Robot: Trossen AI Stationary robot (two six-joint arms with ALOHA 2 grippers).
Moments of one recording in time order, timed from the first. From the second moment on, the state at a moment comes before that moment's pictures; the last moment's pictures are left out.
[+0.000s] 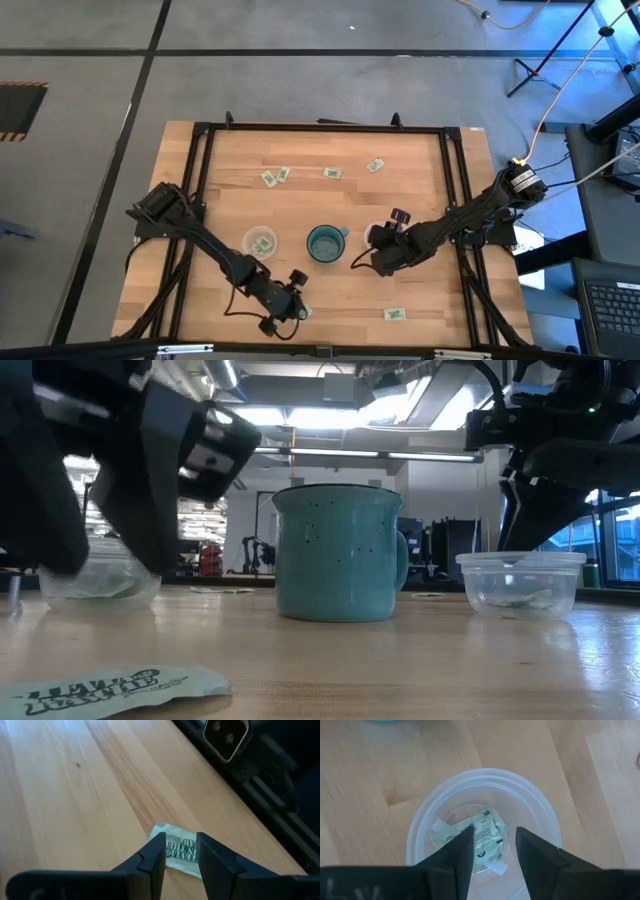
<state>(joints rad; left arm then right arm) -0.62 1.89 1.02 0.11 -0.11 -0.06 0.46 1.60 0.94 -0.75 0.48 0.75</state>
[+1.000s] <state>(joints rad) -0.61 1.96 1.01 0.11 -0.06 -0.15 0.46 1.60 0.94 -0.75 0.48 0.76</state>
